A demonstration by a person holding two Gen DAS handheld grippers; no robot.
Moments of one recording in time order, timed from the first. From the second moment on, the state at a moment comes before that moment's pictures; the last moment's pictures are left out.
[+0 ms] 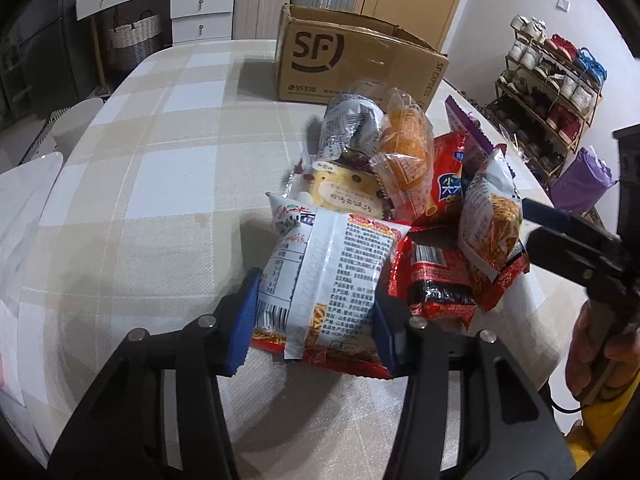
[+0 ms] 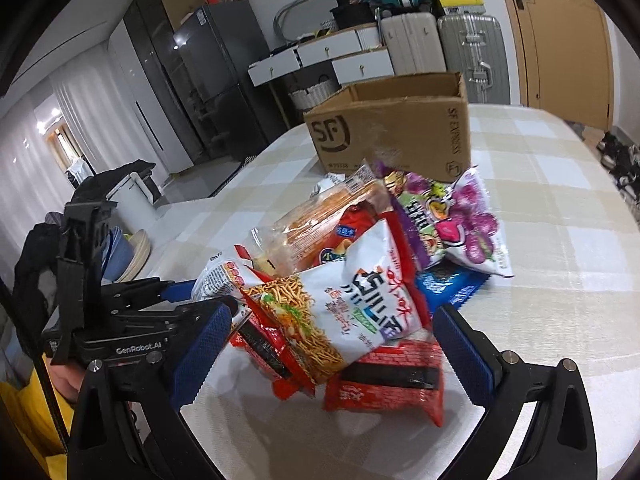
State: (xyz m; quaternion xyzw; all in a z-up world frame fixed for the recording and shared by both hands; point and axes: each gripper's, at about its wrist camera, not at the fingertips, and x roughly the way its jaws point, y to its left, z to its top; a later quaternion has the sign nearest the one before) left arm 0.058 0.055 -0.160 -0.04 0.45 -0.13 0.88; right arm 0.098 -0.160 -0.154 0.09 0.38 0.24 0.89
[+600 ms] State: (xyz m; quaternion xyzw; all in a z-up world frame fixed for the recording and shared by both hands) left arm 0.046 0.073 -0.156 -0.06 0.44 -0.14 0.88; right arm 0.124 -0.141 -0.173 0.10 0.41 0.22 0.88
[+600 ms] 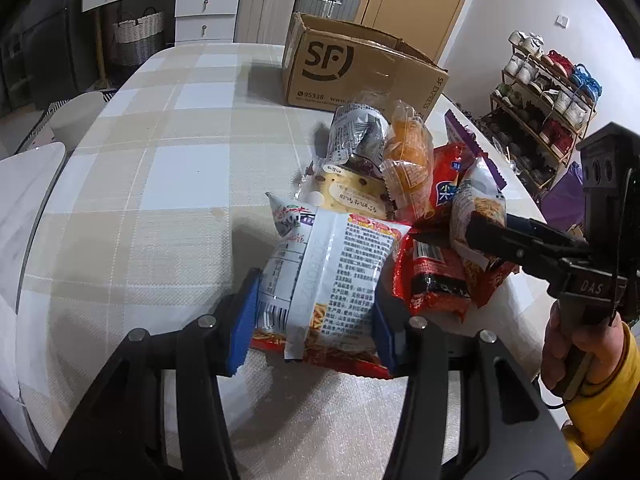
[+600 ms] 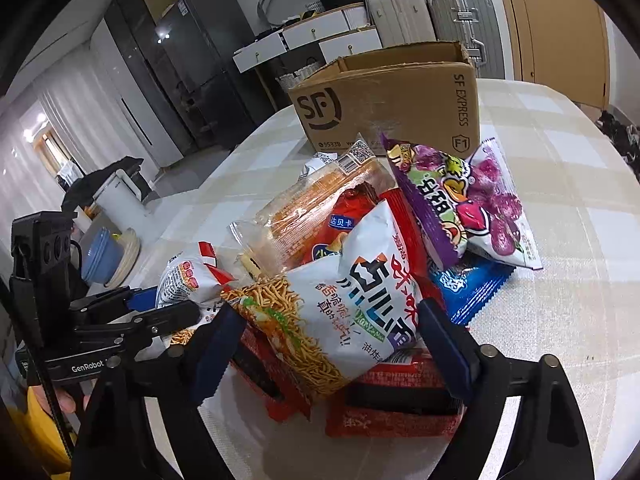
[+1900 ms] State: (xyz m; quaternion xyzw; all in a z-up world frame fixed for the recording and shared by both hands) left arm 0.133 0.062 0.035 -0.08 0.36 -0.16 0.91; right arm 0.135 -0.232 0.033 0.18 0.24 0.34 0.89
